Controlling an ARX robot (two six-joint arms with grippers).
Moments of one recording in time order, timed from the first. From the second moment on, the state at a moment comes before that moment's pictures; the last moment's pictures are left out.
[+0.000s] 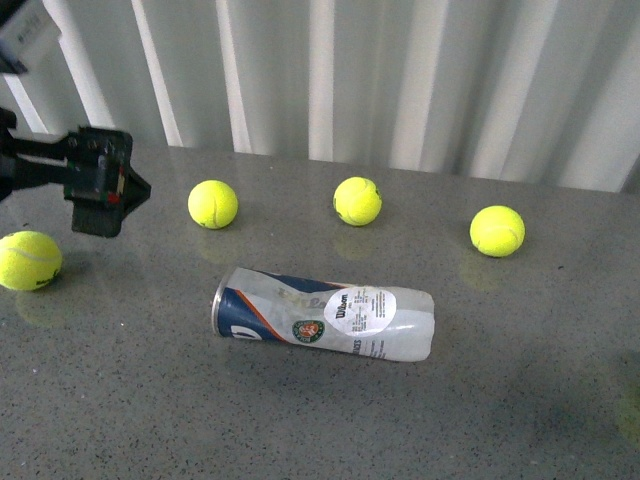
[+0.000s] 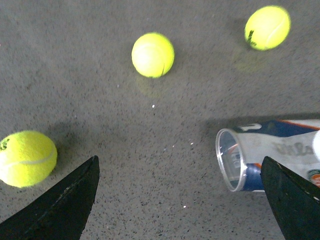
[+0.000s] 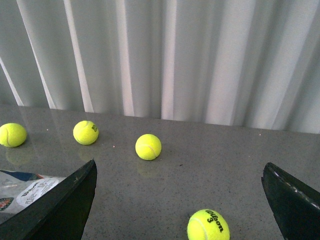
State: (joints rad) left arm -0.08 1.63 0.77 0.28 0.08 0.10; right arm 0.00 0.00 0.00 0.00 0.00 -0.01
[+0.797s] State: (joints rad) left arm -0.12 2.04 0.88 0.46 0.32 -0.30; right arm 0.00 0.00 0.00 0.00 0.00 -0.01
